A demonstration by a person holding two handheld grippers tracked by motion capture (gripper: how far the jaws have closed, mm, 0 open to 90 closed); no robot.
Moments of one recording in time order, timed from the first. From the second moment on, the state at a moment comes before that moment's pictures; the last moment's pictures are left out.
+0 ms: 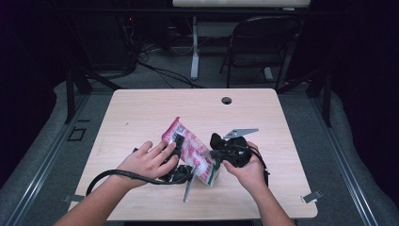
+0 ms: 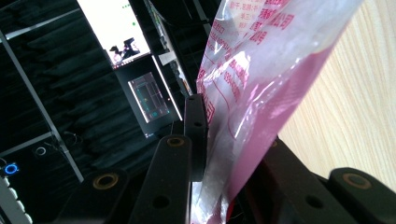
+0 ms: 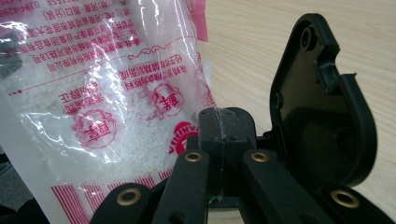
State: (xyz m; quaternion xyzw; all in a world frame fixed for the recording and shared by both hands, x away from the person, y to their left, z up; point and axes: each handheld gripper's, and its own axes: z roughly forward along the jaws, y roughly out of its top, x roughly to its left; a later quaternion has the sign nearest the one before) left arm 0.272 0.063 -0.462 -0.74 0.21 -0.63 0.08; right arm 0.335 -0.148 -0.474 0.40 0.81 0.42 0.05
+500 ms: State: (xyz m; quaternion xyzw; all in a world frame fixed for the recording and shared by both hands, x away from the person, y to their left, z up) left arm 0.272 0.063 -0.461 -0.74 0.21 -0.63 0.08; right arm 0.335 -0.147 -0.474 0.40 0.81 0.43 0.05
